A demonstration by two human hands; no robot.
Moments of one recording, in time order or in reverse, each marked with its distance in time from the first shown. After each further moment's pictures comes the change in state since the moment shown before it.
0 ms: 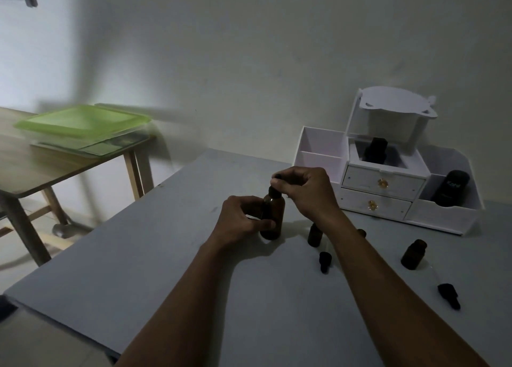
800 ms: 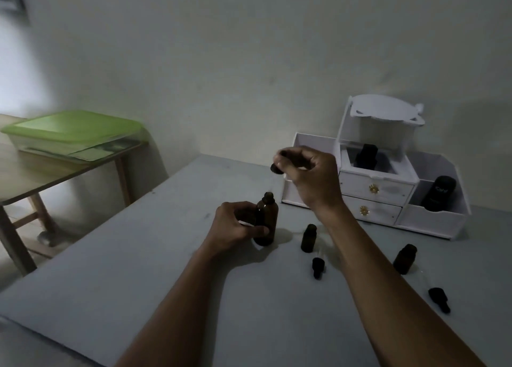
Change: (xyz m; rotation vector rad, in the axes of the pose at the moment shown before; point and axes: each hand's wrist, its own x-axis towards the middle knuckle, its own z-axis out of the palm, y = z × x) left_hand 0.001 0.000 -0.005 0.016 -0.018 0.033; right_hand 0.008 -0.032 -0.016 0.158 0.161 -0.133
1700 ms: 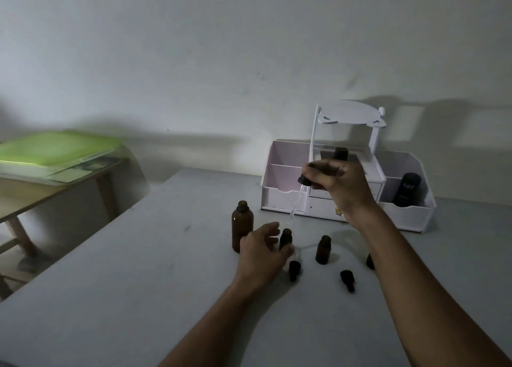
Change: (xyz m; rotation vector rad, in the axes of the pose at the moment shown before) left_hand -0.024 0.048 0.099 0.082 0.039 -0.143; right_hand 0.001 0.015 -0.099 0.035 0.008 0.191
